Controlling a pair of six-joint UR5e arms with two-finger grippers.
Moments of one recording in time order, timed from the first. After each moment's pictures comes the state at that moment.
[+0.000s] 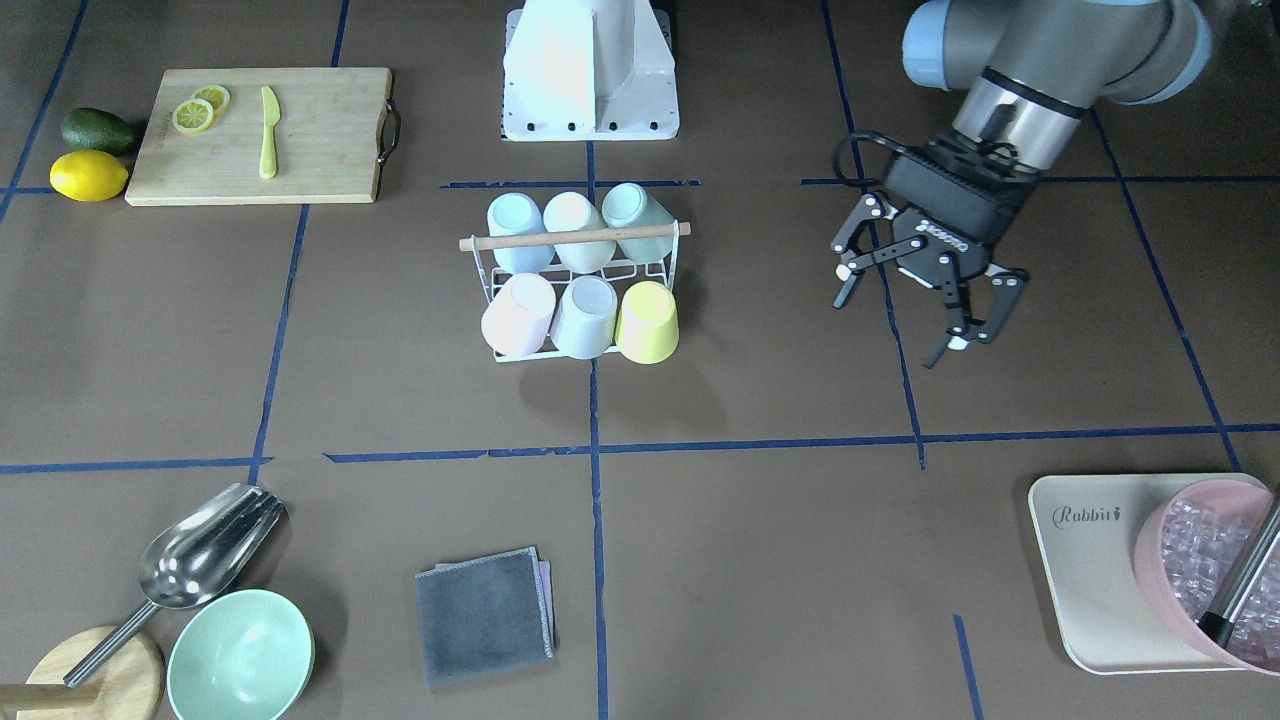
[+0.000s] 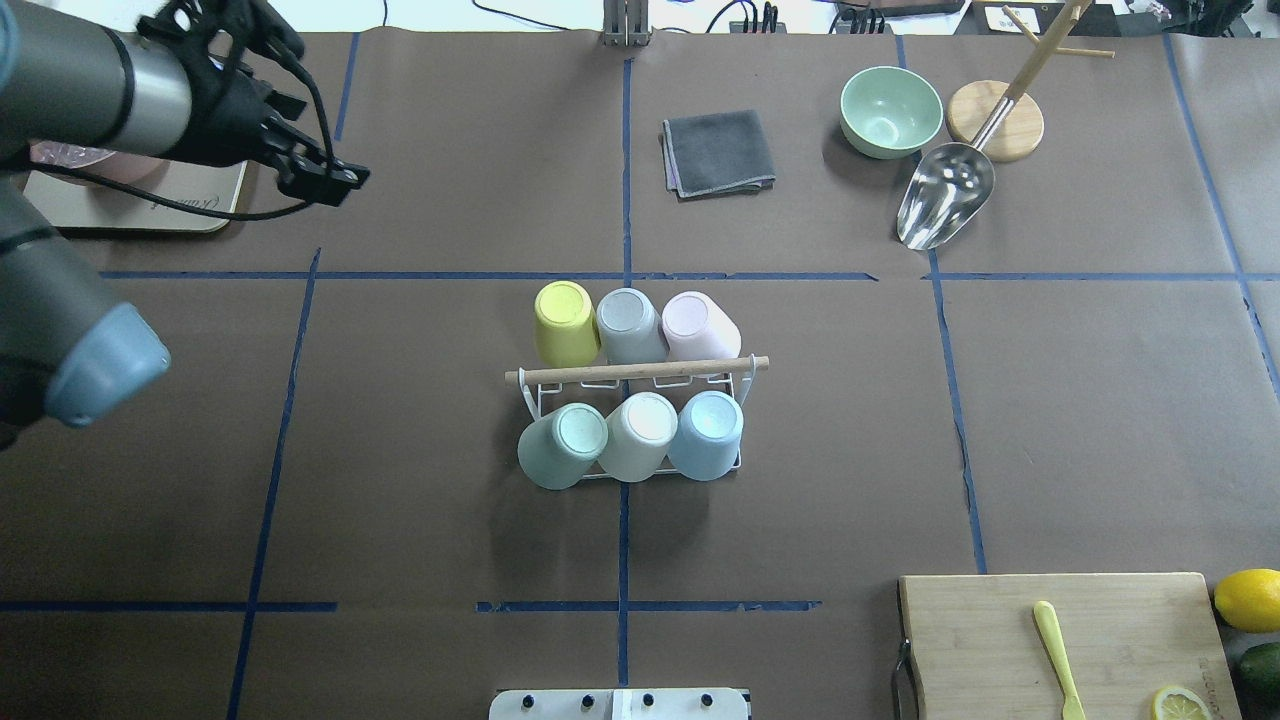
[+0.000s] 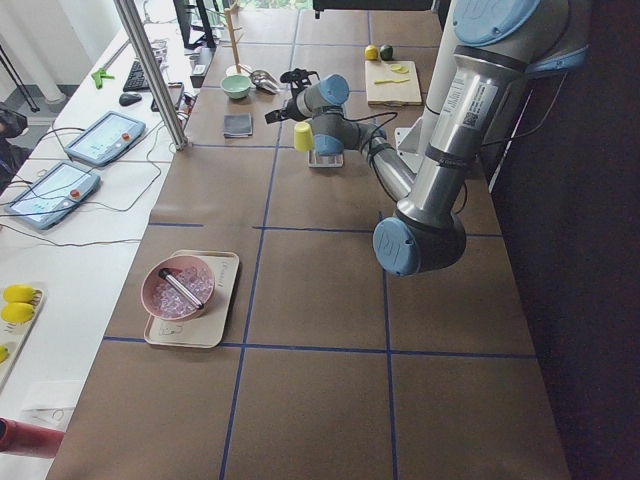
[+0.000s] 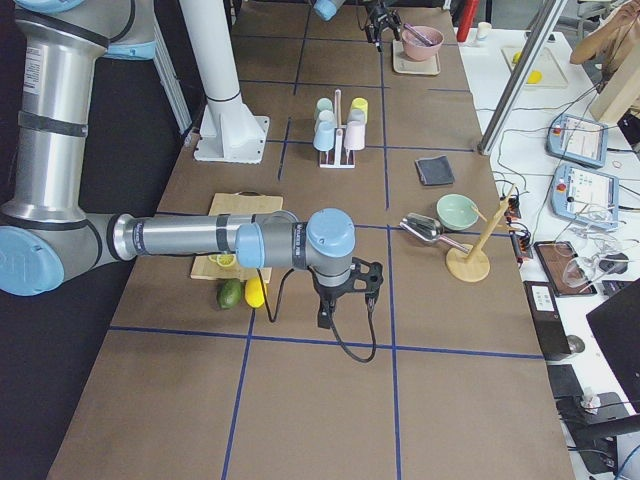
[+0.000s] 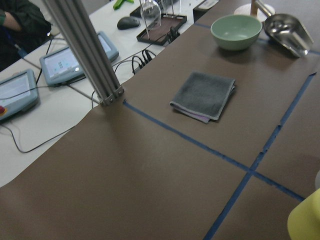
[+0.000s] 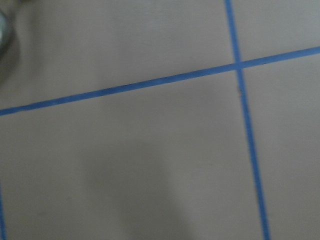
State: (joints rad) left arm -0.99 -1.97 -1.91 -1.90 -2.00 -0.28; right arm 1.60 -1.78 1.84 -1.63 2.37 0.15
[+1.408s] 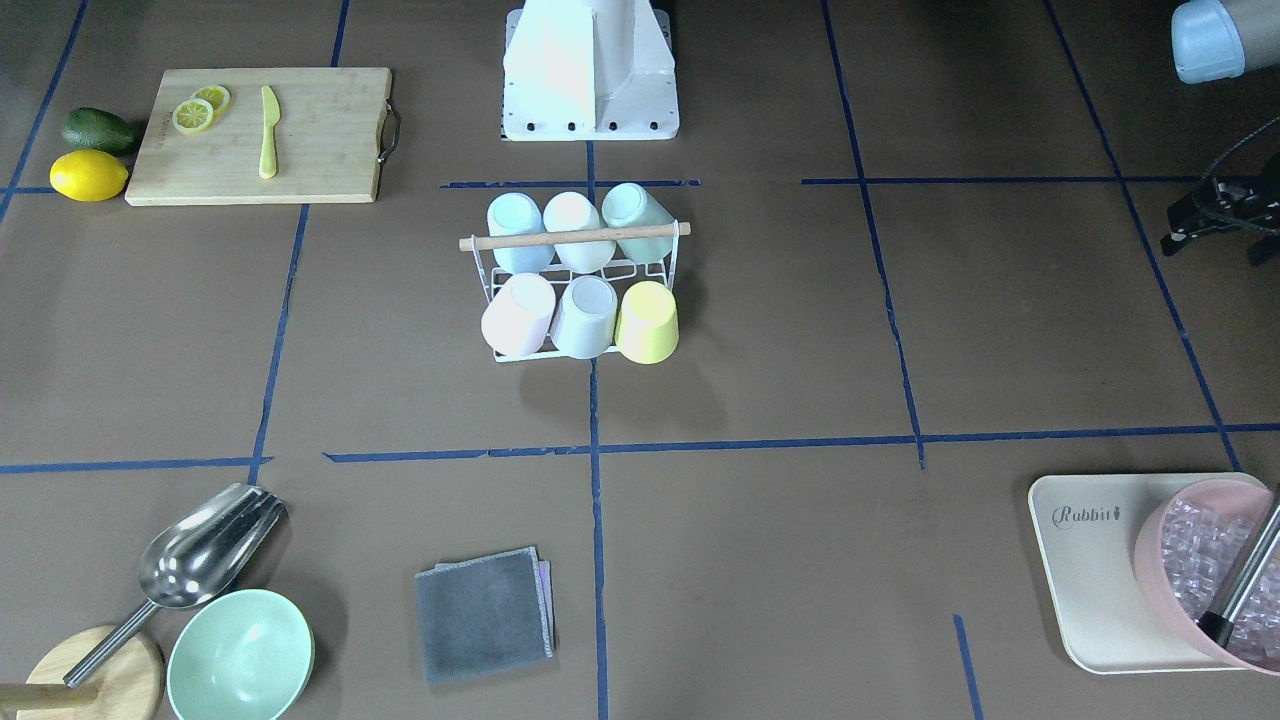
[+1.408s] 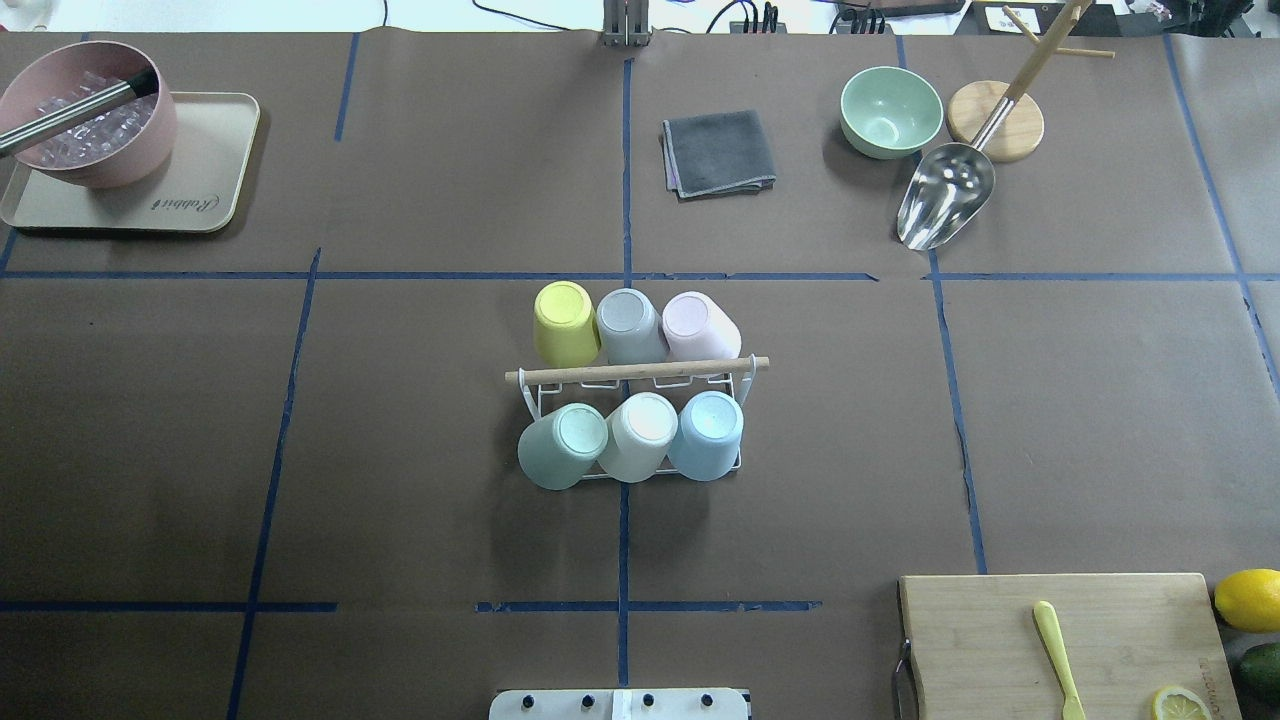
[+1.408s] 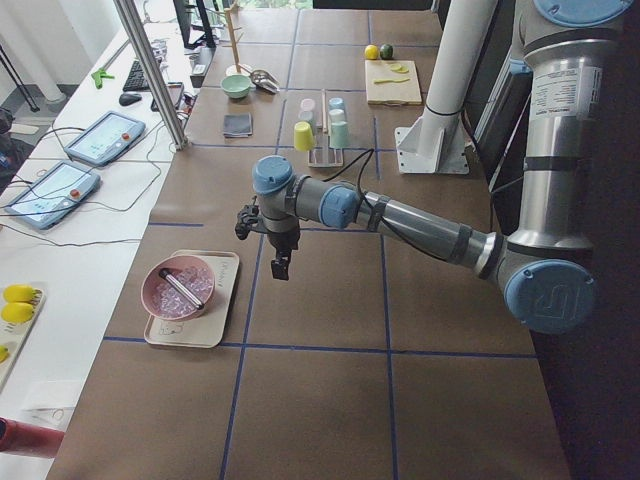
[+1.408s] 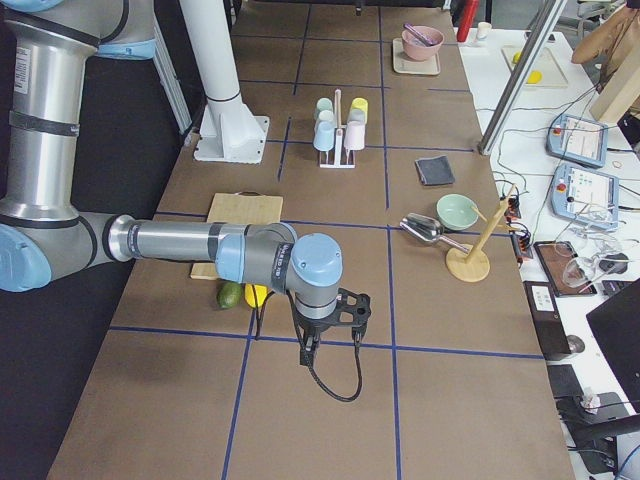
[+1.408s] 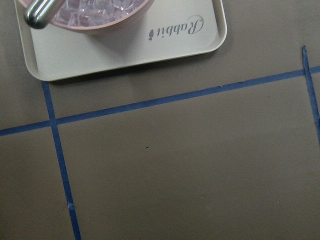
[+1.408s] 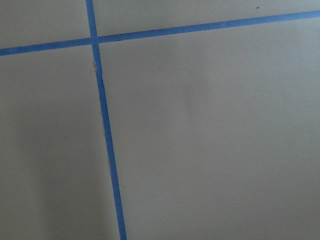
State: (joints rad) left arm -1.31 -1.54 -1.89 -1.50 -2.31 -0.19; right arm 1.66 -1.78 1.80 -1.69 2.26 0.02
